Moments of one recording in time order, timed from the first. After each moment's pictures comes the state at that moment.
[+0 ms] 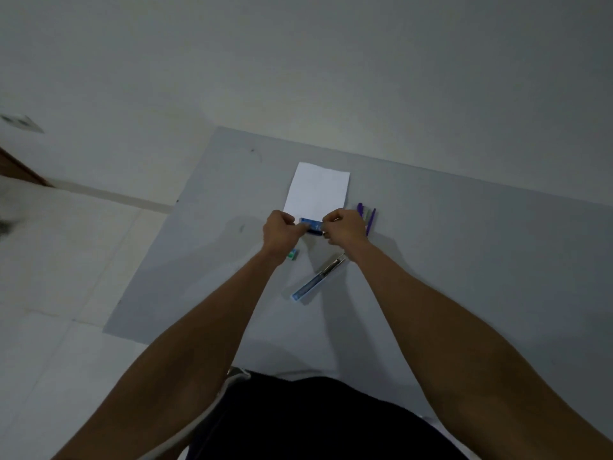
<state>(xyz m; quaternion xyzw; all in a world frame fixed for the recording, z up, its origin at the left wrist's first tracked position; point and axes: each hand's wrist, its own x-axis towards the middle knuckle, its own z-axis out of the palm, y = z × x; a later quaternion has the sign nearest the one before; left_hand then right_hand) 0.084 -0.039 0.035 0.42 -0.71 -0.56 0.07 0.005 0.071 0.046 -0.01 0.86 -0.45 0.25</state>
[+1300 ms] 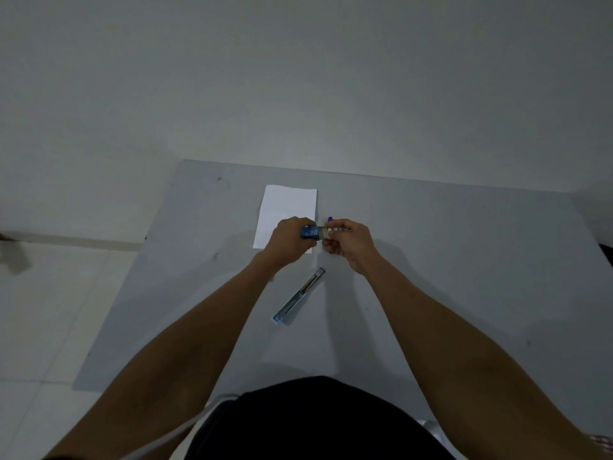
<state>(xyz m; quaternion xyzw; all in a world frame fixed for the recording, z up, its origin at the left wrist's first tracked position) 0.038 -0.013 0.054 0.11 -0.93 -0.36 -0.02 -0.016 0.132 0.059 0.07 0.72 -0.64 0.26</state>
